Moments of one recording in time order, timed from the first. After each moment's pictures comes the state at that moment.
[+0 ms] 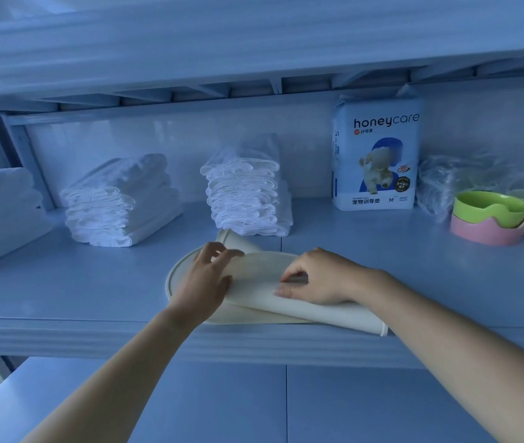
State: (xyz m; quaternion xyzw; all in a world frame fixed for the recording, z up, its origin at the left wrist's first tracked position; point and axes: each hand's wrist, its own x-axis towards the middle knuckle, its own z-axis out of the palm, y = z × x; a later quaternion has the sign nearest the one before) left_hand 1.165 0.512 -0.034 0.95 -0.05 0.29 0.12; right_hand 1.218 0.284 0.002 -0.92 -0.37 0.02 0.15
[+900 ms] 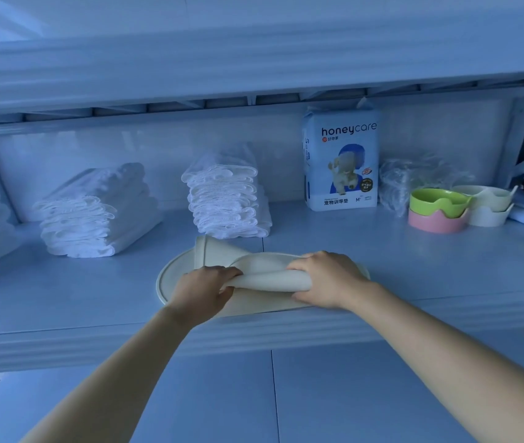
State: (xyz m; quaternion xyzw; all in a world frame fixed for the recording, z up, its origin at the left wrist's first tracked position) left_hand 1.153 0.504 -0.031 0.98 -0.11 0.18 0.04; right_hand 1.172 0.264 -0.004 -0.96 -0.26 -0.10 0.06
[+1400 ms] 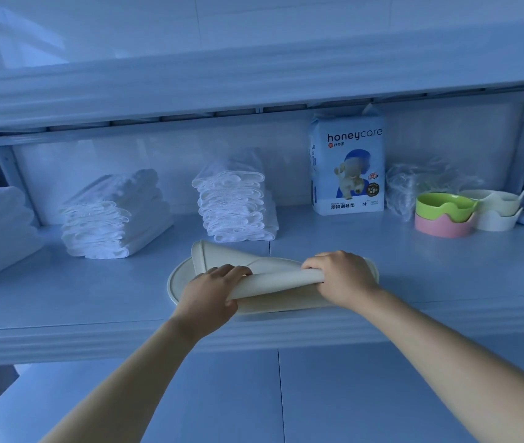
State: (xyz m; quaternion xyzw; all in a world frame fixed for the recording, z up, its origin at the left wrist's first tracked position) left_hand 1.118 0.490 -0.022 0.97 -0.12 0.22 0.06; right_hand 1.175 0.247 -0.009 -0.94 -0.25 -0.18 0.12
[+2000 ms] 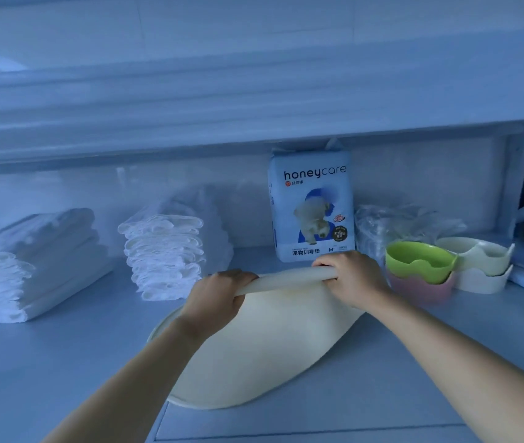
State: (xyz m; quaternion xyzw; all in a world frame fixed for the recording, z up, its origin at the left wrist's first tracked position) left_hand 1.287 0.355 0.021 0.94 -0.14 0.29 0.07; right_hand 1.344 0.106 0.032 -0.93 -0.22 -0.24 0.18
